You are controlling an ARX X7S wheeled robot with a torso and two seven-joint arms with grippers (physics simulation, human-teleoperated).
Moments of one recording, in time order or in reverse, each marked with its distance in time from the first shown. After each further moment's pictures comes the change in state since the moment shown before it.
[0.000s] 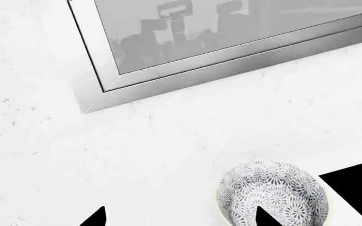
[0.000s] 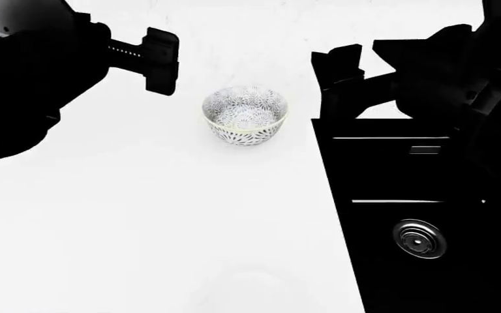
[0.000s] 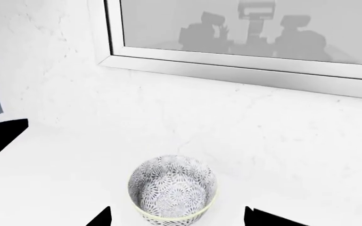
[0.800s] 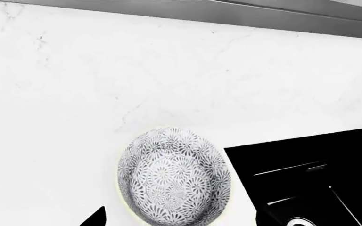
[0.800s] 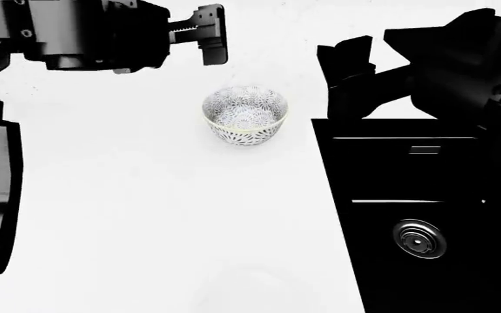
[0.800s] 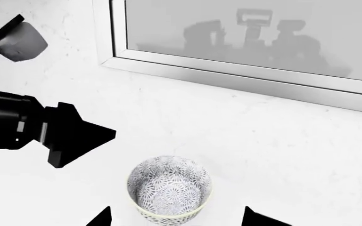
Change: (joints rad) left arm -0.199 0.219 0.088 -0.749 0.086 0.124 0.330; right arm 0.092 0.037 -0.045 -0.023 0.141 0.007 0.115
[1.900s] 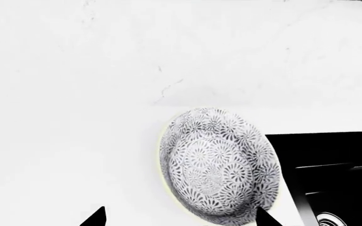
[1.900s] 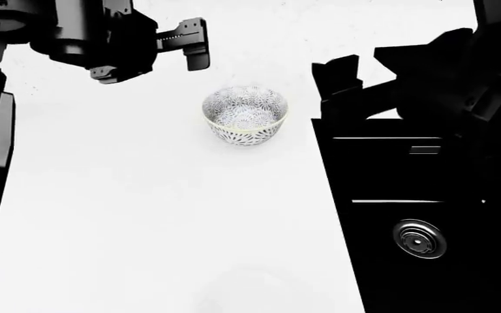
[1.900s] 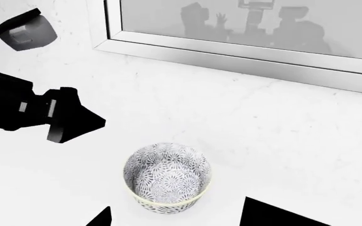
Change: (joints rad) left arm -0.157 0.051 0.195 -0.408 0.178 0.058 0.238; right arm -0.043 -0.003 -0.032 0.017 -0.070 -0.006 -0.059
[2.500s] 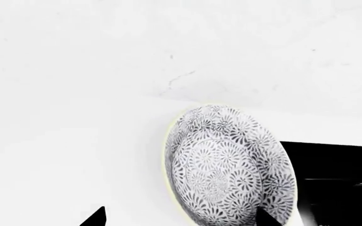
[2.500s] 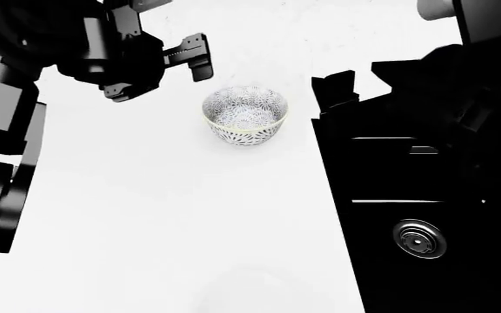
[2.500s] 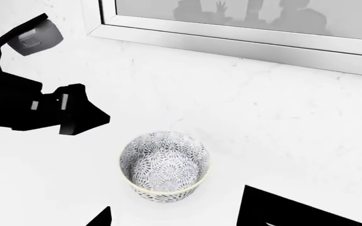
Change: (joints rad) left arm 0.006 0.071 0.033 -0.230 0.090 0.145 0.139; right arm -0.042 0.012 -0.013 0.000 -0.034 -0.007 -0.033
